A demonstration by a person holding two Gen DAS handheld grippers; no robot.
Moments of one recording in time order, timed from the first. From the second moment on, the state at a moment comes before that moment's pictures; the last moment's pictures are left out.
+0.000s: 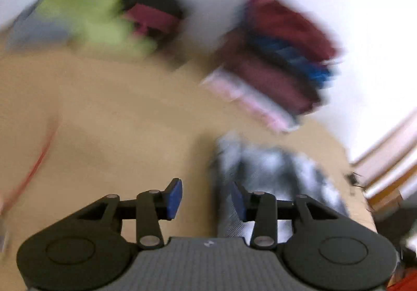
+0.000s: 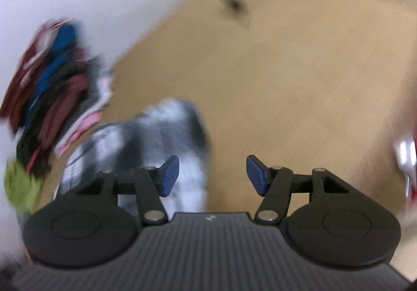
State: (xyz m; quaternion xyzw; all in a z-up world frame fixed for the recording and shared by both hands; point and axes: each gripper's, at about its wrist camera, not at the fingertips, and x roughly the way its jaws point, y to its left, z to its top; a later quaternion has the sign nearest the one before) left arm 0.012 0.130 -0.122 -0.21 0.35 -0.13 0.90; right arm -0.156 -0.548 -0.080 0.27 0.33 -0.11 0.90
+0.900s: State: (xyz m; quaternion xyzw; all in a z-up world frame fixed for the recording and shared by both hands) left arm 0.162 -0.153 -0.200 -0.08 0.49 -0.26 0.83; right arm 0.173 -0.514 -0.166 0.08 0.47 0.35 0.81
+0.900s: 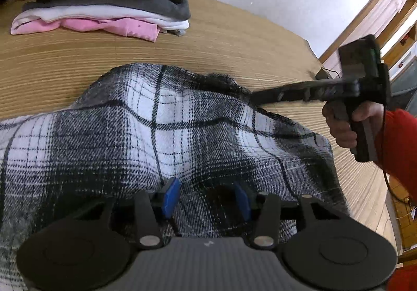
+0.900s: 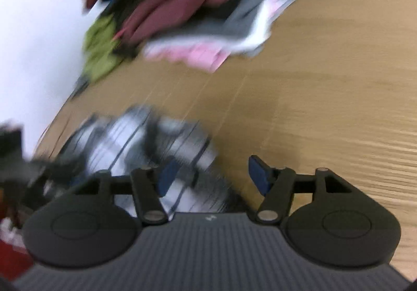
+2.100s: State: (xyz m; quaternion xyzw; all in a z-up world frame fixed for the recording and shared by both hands) left arm -0.060 -0.042 -0.144 0.40 0.30 -0.36 0.79; right arm -0.176 -0.411 -0.133 -0.28 0.39 0.22 0.85
